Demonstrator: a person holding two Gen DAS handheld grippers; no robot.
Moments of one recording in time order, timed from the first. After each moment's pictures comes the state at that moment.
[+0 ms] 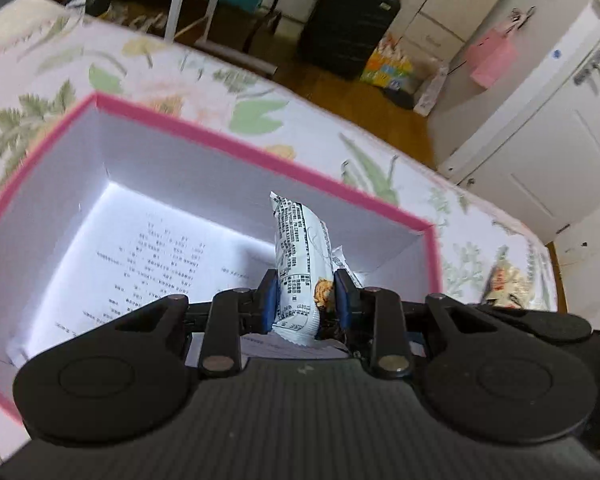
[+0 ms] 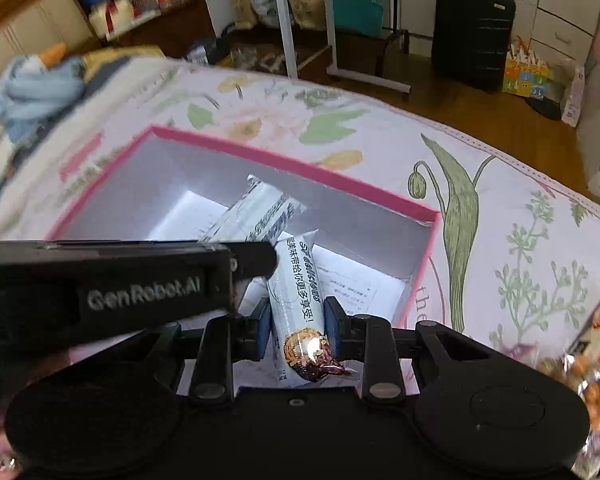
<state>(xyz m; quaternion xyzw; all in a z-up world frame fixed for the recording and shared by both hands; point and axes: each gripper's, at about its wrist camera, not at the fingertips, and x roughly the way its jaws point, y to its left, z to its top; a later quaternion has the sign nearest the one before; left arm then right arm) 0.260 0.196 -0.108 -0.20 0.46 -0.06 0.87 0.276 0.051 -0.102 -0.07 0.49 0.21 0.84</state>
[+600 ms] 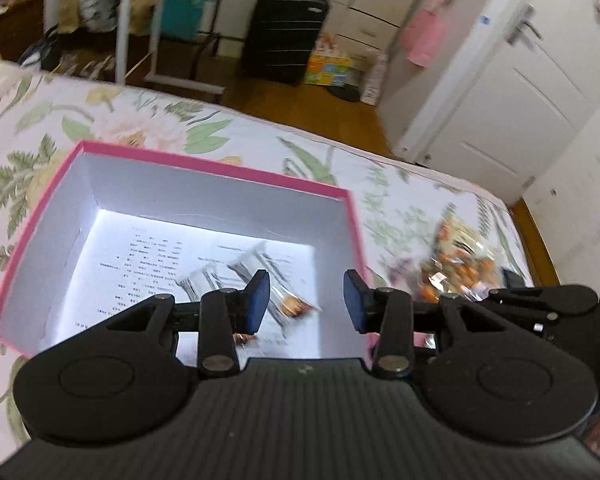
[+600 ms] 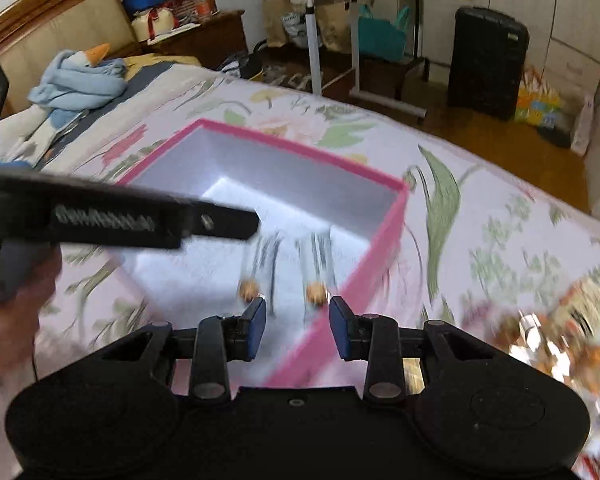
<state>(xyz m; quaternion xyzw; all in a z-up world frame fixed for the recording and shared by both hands) 0.185 0.177 -0.036 -0.12 0.42 -0.15 0.89 0.192 -0.008 -0.051 -0.06 0.46 0.26 0.85</state>
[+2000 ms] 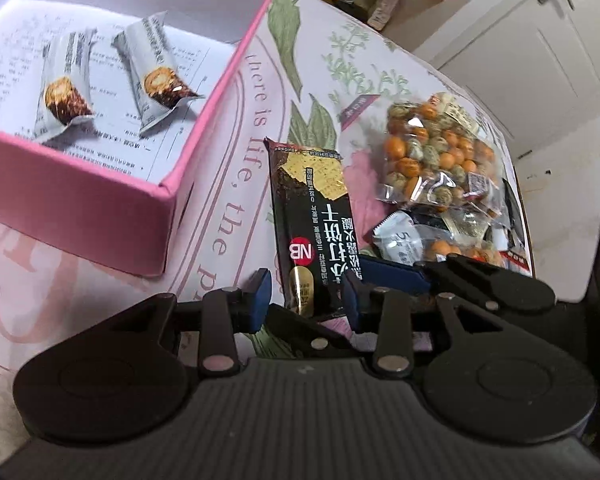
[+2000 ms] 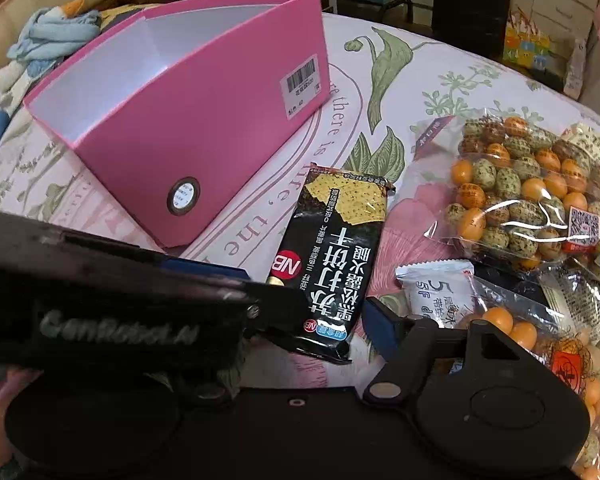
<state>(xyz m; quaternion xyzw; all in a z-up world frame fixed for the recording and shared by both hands) 0.156 0.055 -0.177 -0.22 0.53 -0.14 0.81 0.163 -0.083 -0.177 -0.08 0.50 0.24 0.83</state>
